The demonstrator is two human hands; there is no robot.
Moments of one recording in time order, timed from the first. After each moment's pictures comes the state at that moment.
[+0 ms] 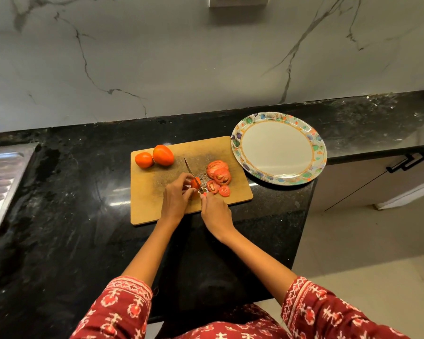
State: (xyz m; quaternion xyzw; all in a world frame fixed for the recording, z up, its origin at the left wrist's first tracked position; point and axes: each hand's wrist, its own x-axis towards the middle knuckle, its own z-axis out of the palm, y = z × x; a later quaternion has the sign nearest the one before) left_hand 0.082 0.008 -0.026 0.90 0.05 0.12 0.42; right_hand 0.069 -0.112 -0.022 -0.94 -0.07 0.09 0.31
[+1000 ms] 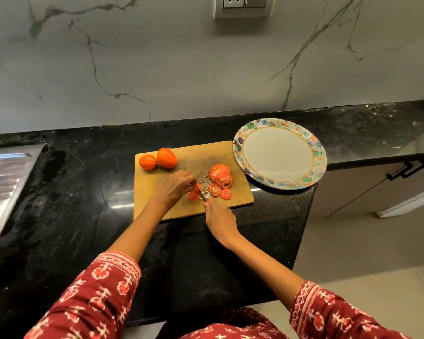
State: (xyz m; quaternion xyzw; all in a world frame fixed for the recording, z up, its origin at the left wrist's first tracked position) left_hand 0.109 0.041 -0.004 0.96 -0.21 0.07 0.18; right_hand 0.060 -0.121 -0.019 -0.95 -0.09 0.11 0.29
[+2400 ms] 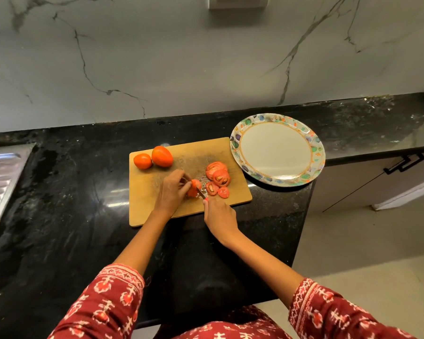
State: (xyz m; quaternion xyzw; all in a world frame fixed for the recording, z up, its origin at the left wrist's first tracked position) left_hand 0.102 0.029 -0.028 0.92 -0.04 0.14 0.37; right_hand 0.067 -0.122 -0.022 -0.97 -0.10 0.10 0.21
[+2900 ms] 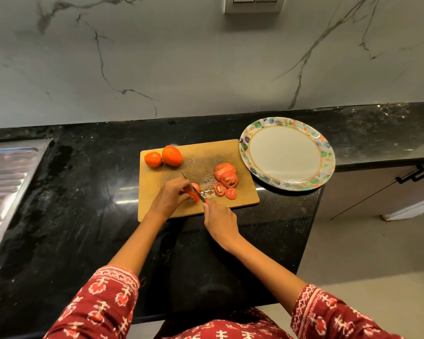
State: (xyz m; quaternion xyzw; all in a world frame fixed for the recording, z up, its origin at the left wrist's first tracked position) left_hand 0.087 0.058 -0.032 0.94 -0.11 0.07 0.31; right_hand 0.055 -0.112 -0.013 -0.96 -0.14 0.11 0.20
